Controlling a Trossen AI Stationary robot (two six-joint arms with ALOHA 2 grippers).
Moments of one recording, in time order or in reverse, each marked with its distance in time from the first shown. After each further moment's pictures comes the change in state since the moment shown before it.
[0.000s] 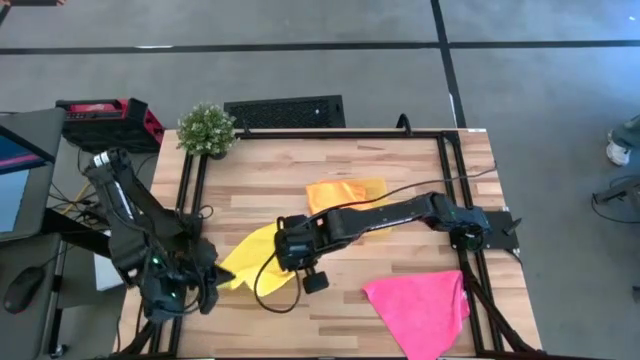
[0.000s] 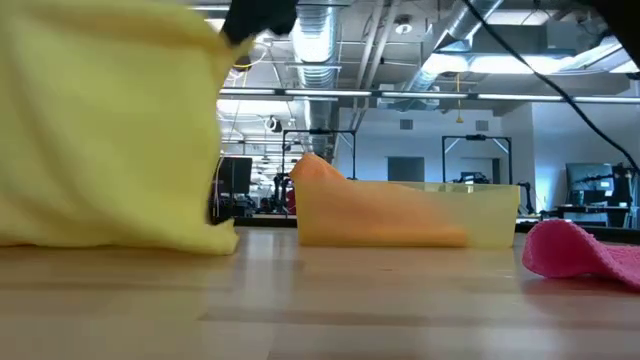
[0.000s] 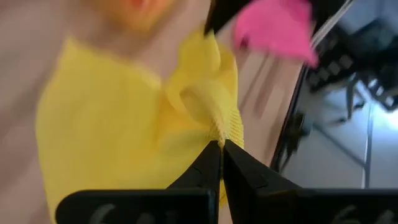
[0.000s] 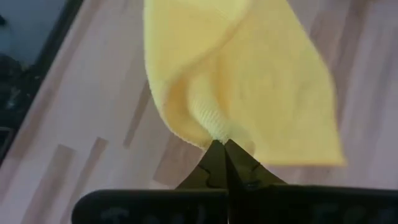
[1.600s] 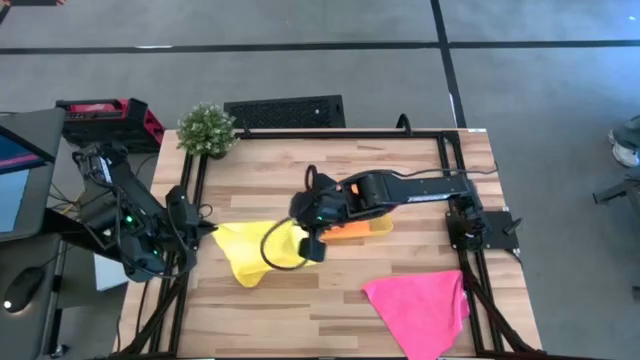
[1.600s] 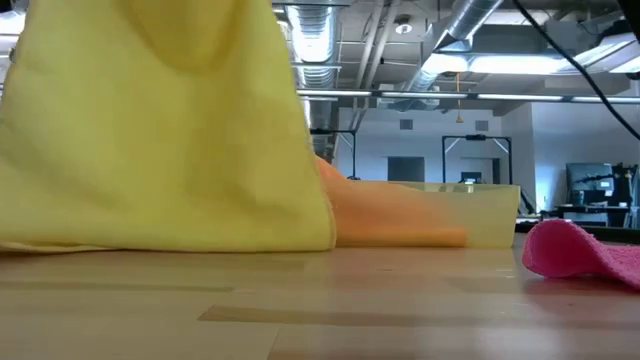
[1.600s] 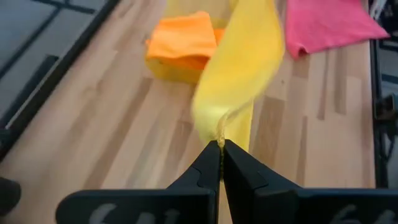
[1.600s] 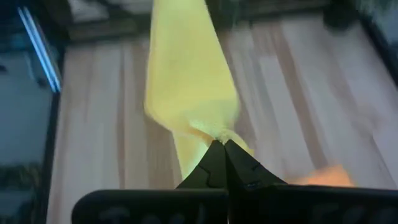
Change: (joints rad) left arm 0.081 -0.111 0.269 -0.540 -0.057 0.383; right arm -0.057 -0.225 0.001 -0.022 0.216 0.400
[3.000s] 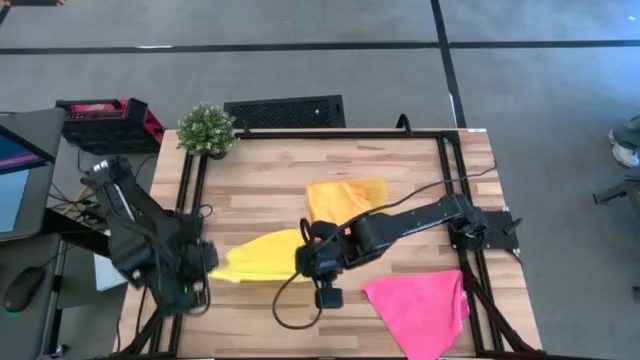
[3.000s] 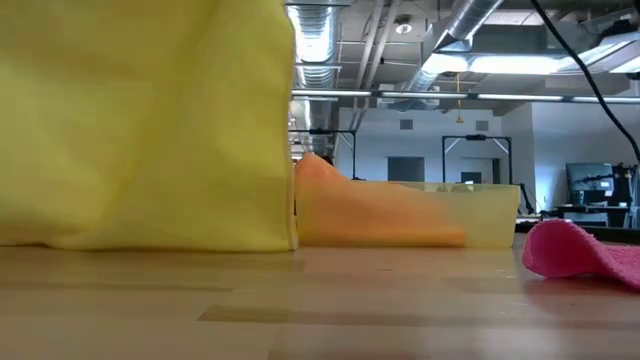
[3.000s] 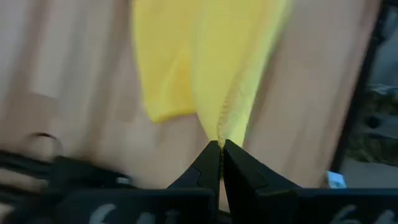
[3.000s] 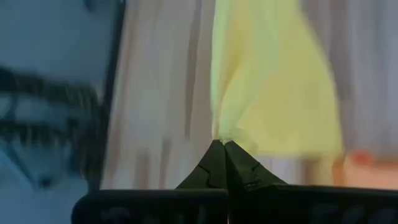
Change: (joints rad) left arm 0.001 0.226 -0.020 0.072 0.471 -0.064; right arm 0.170 0.080 0.000 -0.097 -0.140 0.010
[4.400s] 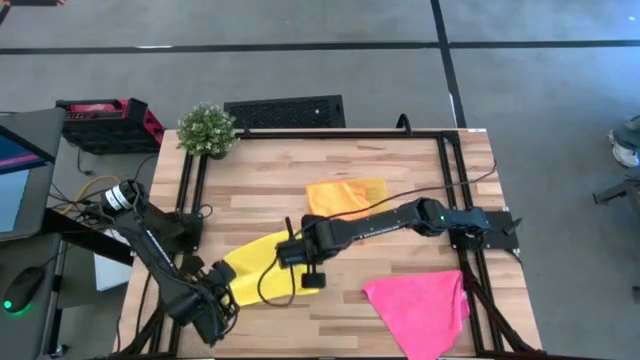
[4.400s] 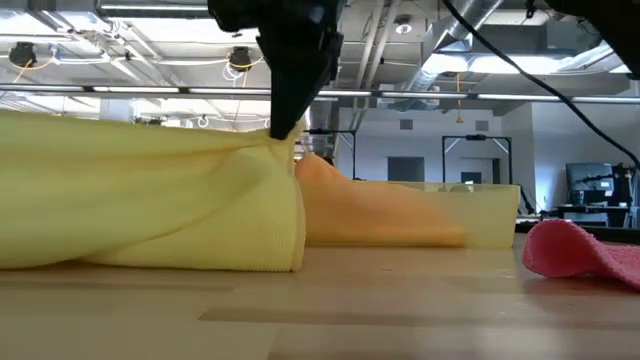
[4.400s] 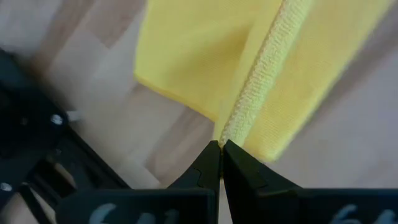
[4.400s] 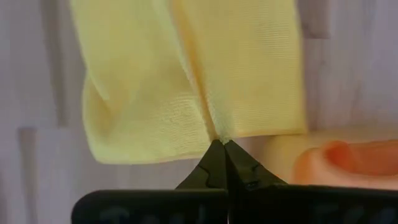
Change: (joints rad) left arm -0.004 0.302 -0.203 0.206 0.100 -0.504; right arm -0.112 0.248 0.001 -0.072 0.118 -0.071
